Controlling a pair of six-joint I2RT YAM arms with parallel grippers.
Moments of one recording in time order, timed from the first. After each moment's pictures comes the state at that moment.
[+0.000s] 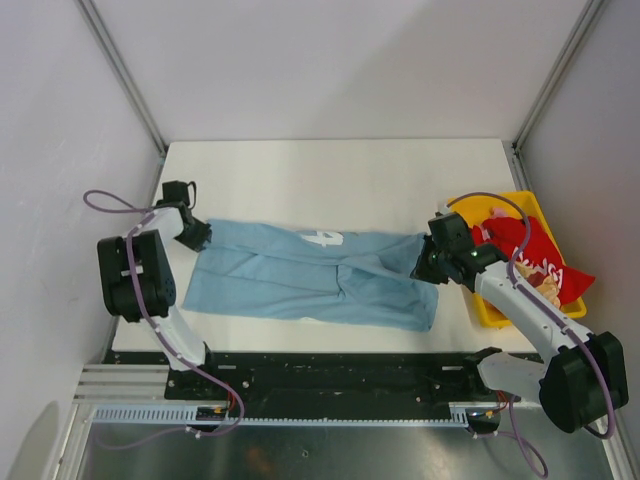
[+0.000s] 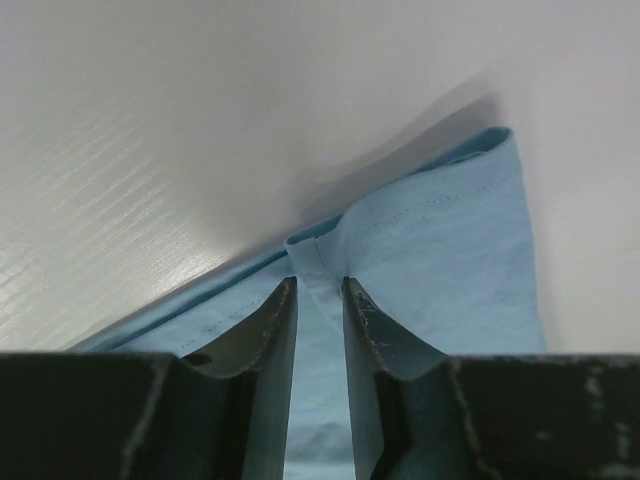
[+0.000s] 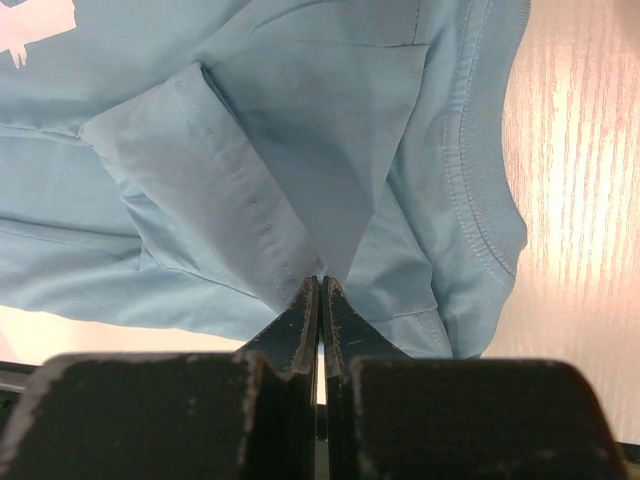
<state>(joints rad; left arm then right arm) 0.19 1.76 1.10 -0.47 -0.12 -0.85 0.40 1.14 0.82 -0.64 0.00 0.67</state>
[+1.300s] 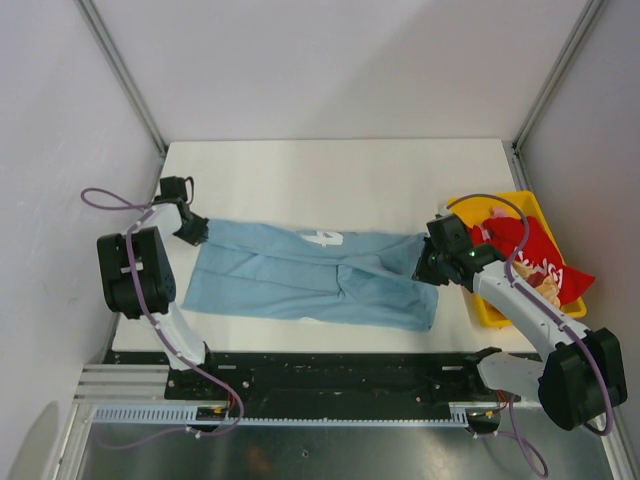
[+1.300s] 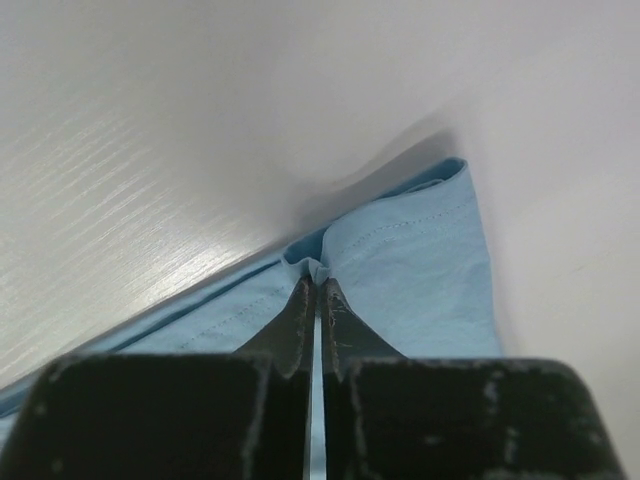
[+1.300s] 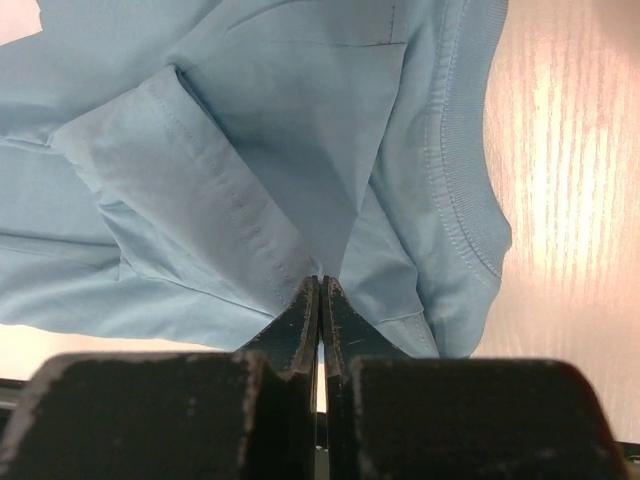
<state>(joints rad) 0.20 1.80 1.16 -0.47 -0.11 -0.88 0.40 1.16 0.80 -0.63 0.02 0.67</state>
